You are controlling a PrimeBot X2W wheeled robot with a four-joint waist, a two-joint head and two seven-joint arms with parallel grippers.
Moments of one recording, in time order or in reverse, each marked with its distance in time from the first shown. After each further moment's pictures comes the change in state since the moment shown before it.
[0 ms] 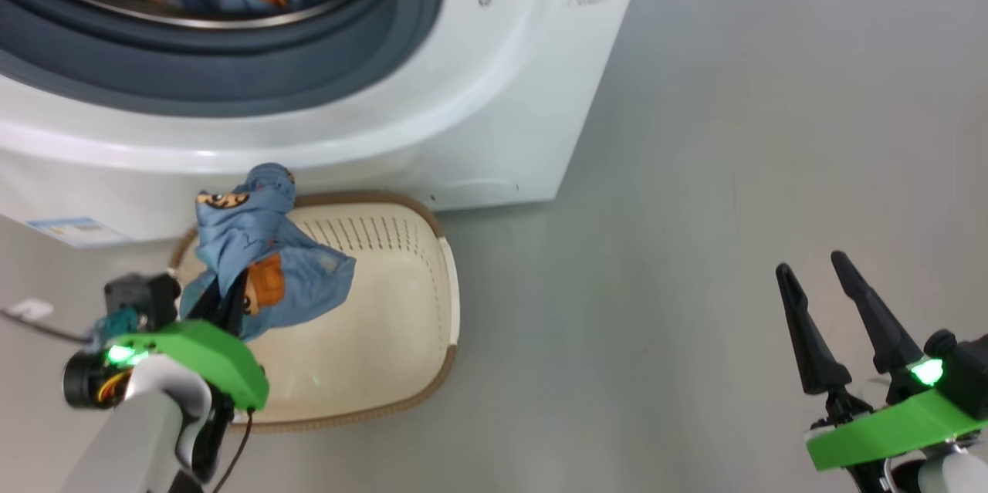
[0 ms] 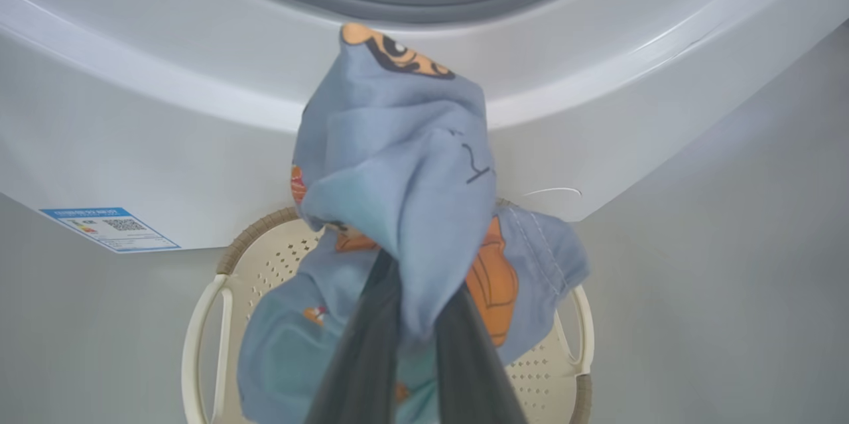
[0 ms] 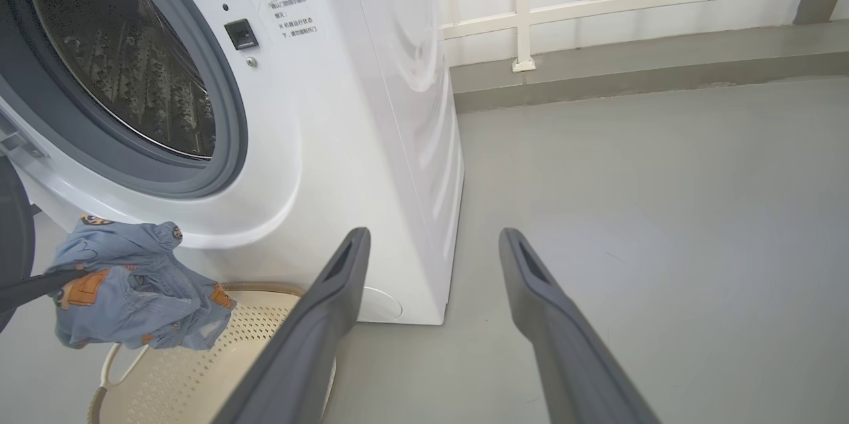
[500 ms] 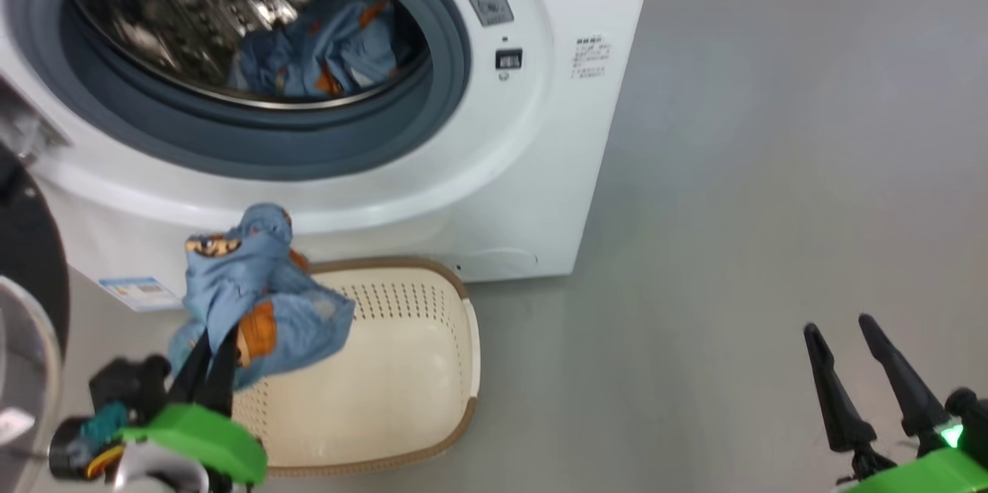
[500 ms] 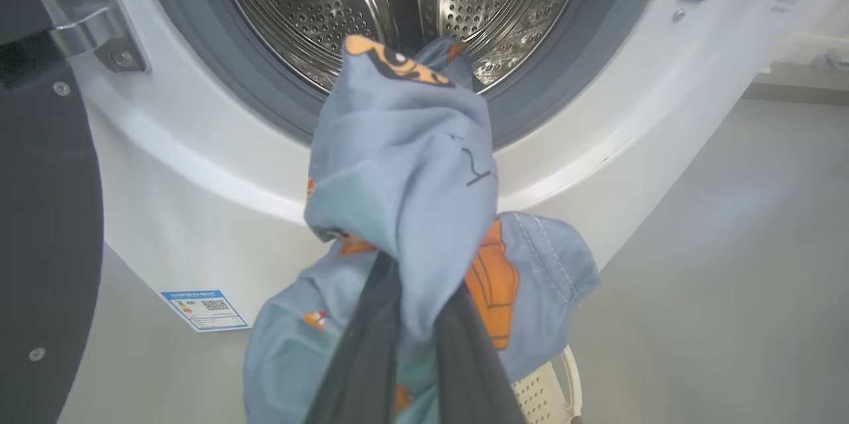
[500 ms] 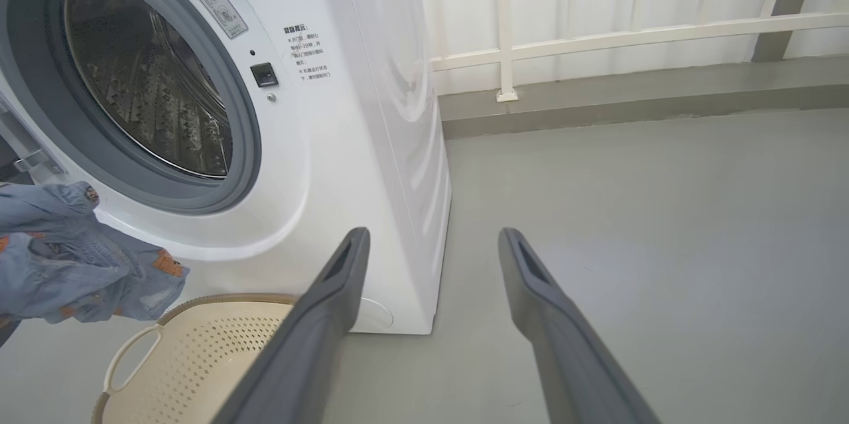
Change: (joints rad) left arm 0.293 -0.052 0.274 -0.346 0.246 0.009 0.000; right arm 0.118 0.001 -0.051 0.005 -0.020 0.000 0.000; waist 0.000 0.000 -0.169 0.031
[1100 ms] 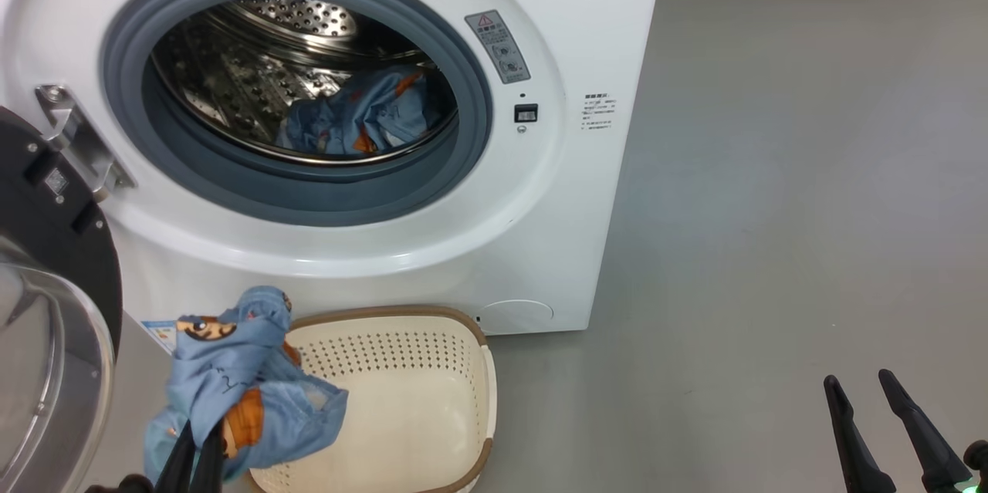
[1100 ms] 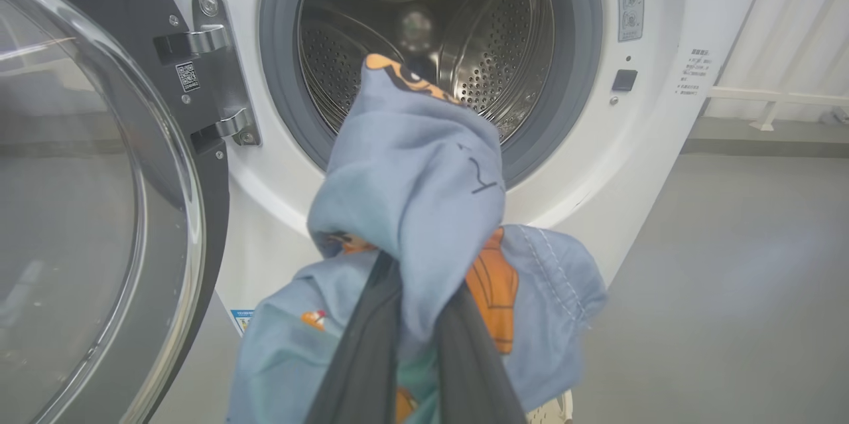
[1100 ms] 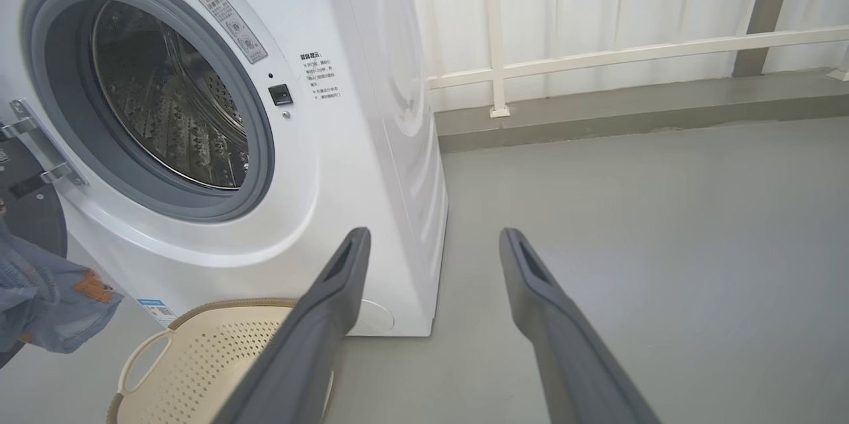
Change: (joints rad) left arm 0.392 -0.100 0.182 -0.416 0.139 -0.001 0.000; right arm 0.130 0.015 -0.053 -0.009 -0.006 0.000 0.000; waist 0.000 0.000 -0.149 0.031
